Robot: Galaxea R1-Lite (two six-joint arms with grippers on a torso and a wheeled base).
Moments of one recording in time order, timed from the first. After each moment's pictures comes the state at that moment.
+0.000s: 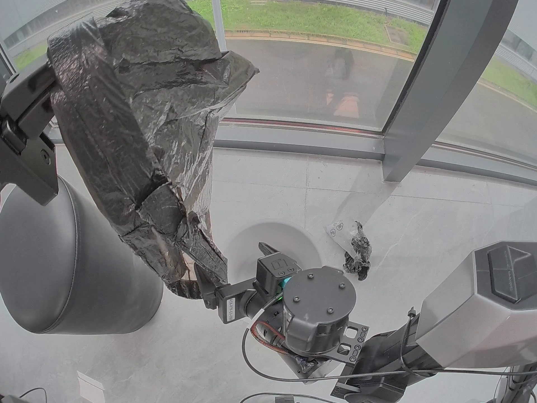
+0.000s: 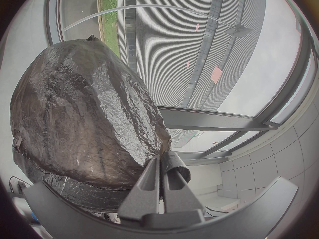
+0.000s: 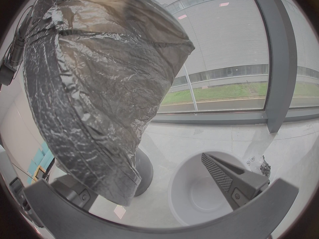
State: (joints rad) left arm -0.59 1.14 -0.84 -0.67 -0.50 -1.32; right arm 1.06 2.17 -0.89 -1.26 -0.50 0.14
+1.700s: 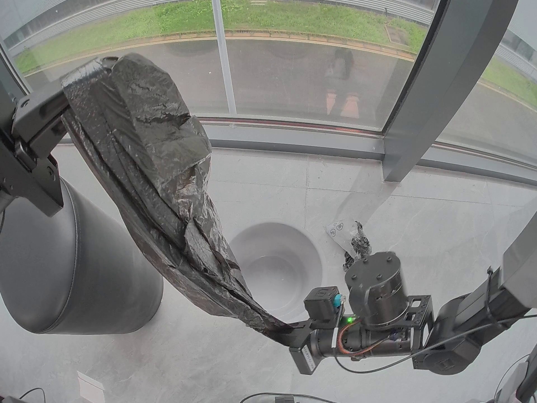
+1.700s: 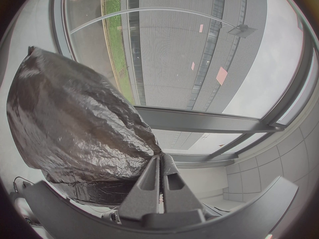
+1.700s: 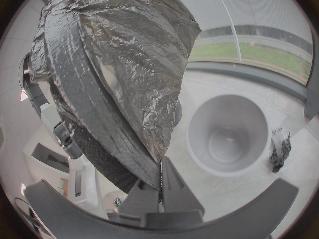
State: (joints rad) left arm -0.50 1.13 -0.80 -0.67 -0.54 -1.33; right arm 0.89 1.94 -0.65 -0.77 0.18 0.11
